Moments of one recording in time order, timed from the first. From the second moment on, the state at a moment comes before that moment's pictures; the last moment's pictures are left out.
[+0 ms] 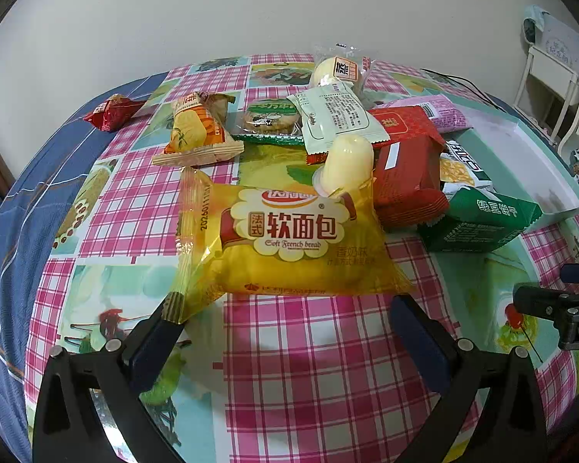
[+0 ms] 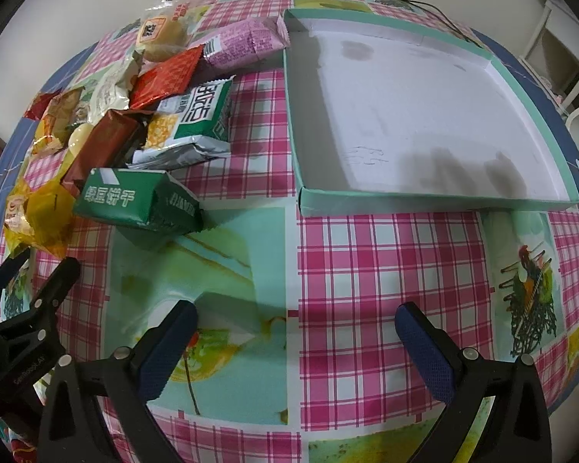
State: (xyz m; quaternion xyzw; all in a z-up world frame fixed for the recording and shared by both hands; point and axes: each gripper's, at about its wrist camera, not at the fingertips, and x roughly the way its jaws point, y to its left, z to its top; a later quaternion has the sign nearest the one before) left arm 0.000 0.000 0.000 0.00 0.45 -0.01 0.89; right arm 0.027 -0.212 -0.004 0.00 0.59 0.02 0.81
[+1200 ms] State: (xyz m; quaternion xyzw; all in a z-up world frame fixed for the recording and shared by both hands) left arm -0.001 0.001 0.000 0.00 0.45 -0.01 0.89; right arm 0.028 -0.212 -0.003 0.00 0.59 0.02 0.81
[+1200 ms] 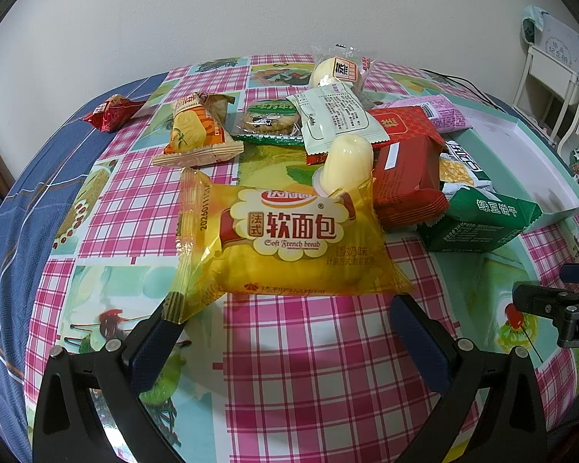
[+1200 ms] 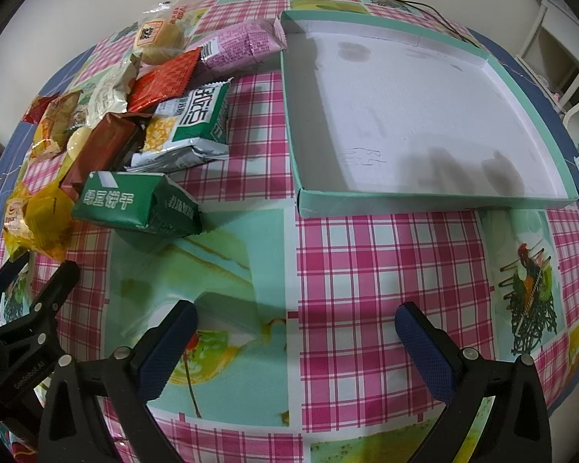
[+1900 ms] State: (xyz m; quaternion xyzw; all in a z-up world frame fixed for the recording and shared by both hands) left arm -0.001 0.002 0.000 0.00 0.45 -0.01 0.89; right arm 0.028 -0.212 -0.002 0.00 0.58 0.01 0.81
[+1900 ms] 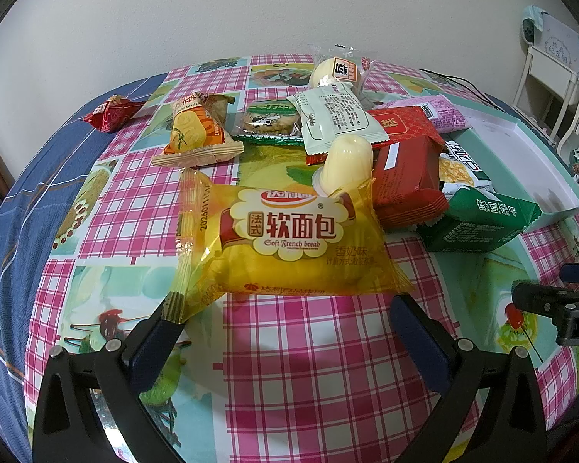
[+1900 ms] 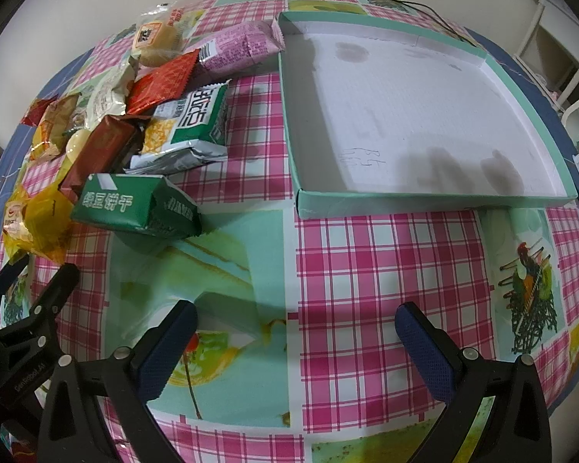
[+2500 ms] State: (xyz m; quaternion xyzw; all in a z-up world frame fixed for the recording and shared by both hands) left arm 0.000 -0.001 0.001 0.01 0.46 -0.01 0.89; right arm 0.033 -0.213 -0.002 0.01 0.58 0.01 0.82
